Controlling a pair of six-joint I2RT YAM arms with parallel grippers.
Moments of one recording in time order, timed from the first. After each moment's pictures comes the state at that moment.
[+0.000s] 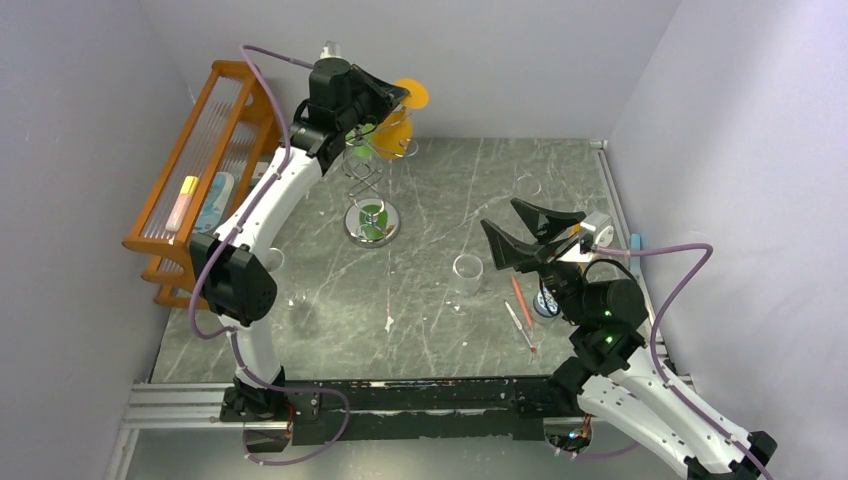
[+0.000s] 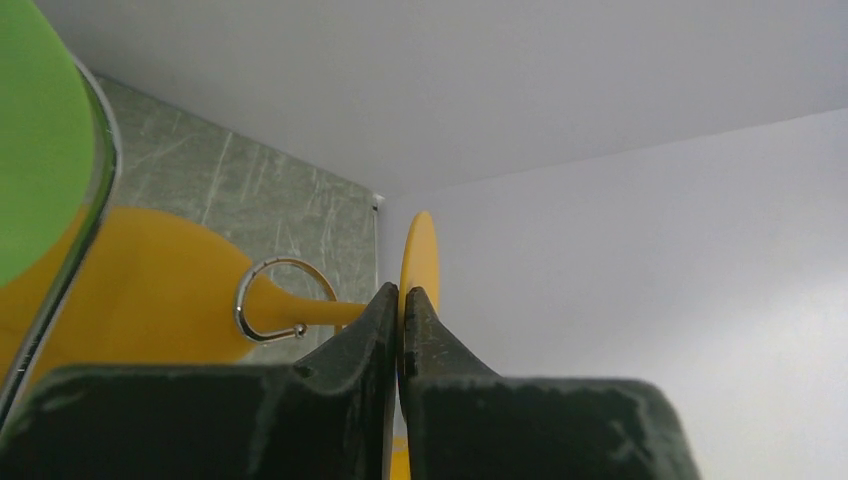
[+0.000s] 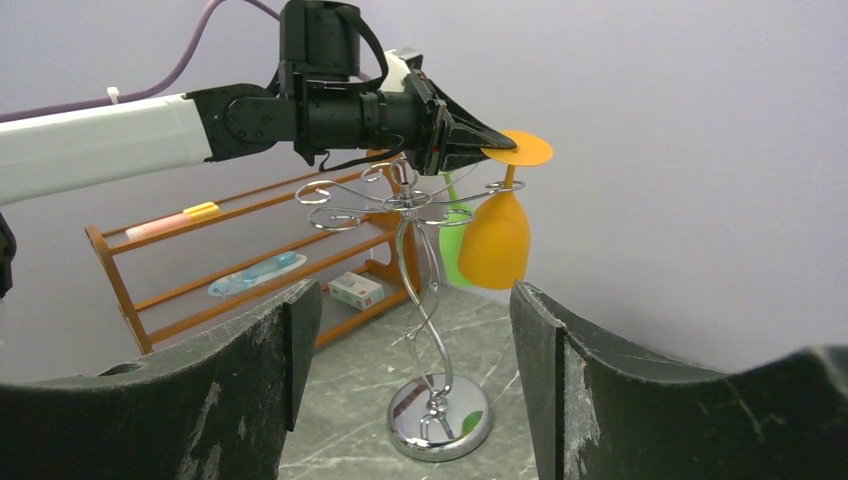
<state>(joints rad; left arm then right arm) -0.44 1.87 1.92 -0.21 0.07 -1.13 0.72 0.53 0.56 0.46 0.06 0.08</state>
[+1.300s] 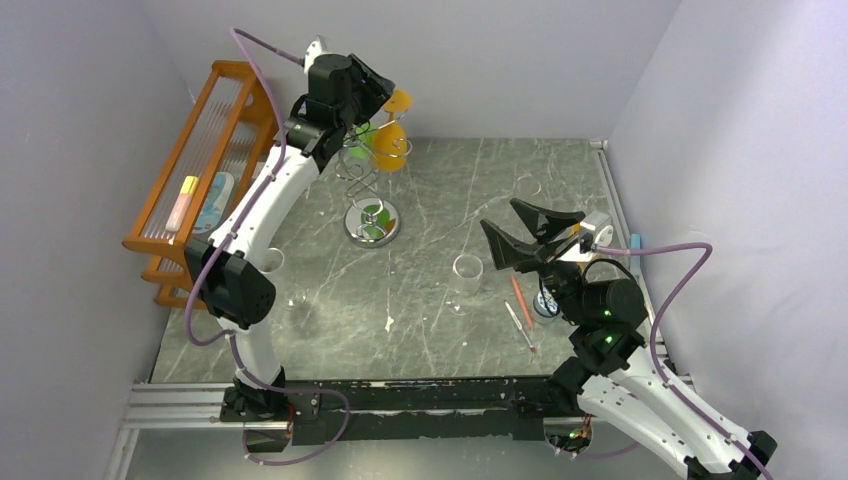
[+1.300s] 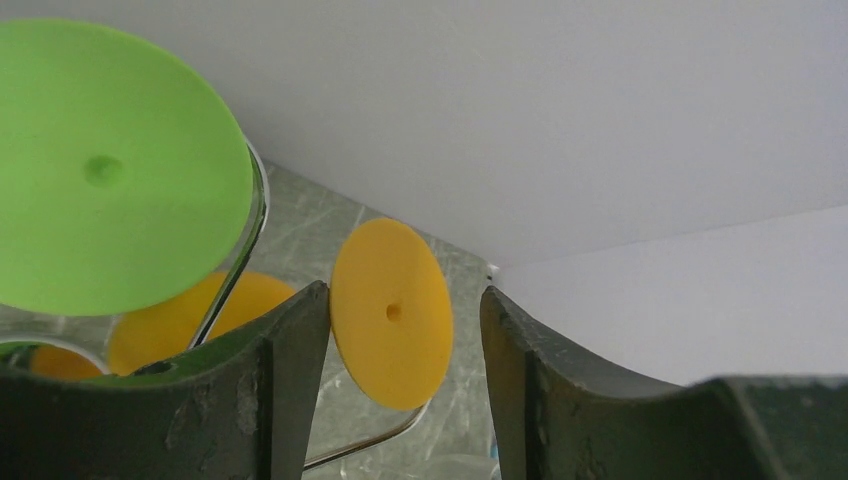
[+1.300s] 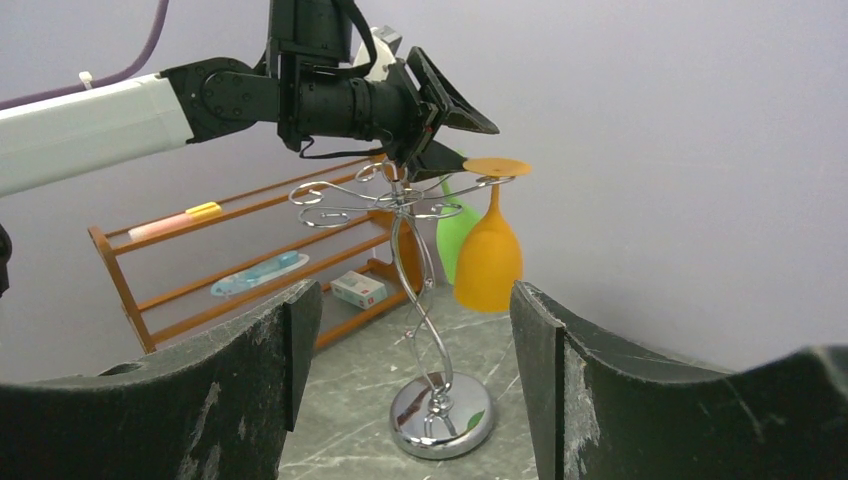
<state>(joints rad) -0.44 1.85 1.98 -0.36 -0.19 -0.95 0.72 0.53 0.56 0.46 0.06 0.09</state>
